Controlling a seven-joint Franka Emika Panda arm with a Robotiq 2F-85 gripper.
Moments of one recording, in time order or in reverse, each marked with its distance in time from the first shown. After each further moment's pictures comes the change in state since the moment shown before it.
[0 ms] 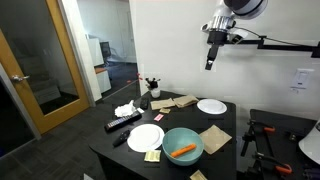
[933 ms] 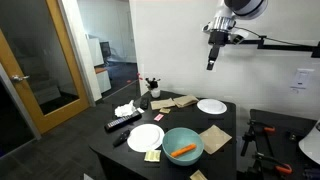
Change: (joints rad) arm 0.018 -0.001 -0.048 0.002 -0.017 -0.025 0.000
